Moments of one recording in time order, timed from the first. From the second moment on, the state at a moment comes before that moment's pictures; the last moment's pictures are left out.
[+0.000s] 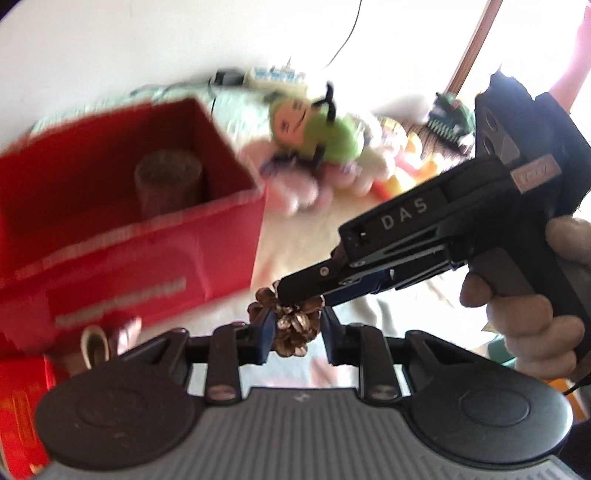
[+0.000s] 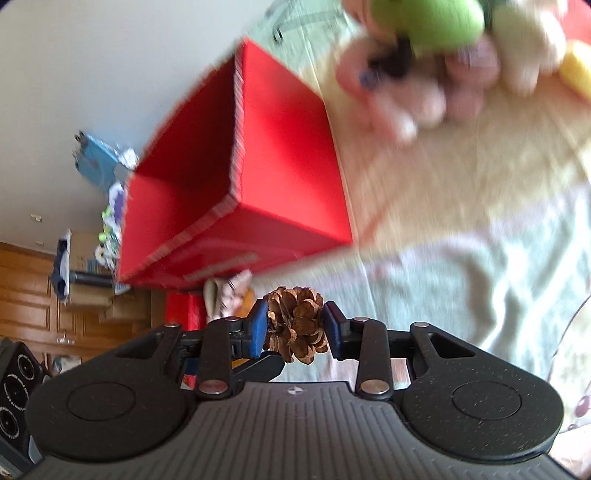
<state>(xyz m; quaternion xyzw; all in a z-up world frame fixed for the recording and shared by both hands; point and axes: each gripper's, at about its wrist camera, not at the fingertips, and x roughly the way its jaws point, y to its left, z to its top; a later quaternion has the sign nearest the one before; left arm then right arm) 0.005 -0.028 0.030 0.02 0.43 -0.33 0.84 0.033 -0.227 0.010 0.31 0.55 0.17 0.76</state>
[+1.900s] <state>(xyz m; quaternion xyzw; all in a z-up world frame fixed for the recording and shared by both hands) 0.116 0.047 0.013 -0.04 0.44 -0.28 0.85 0.159 -0.074 0.033 -0.14 0.58 0.17 0.79</state>
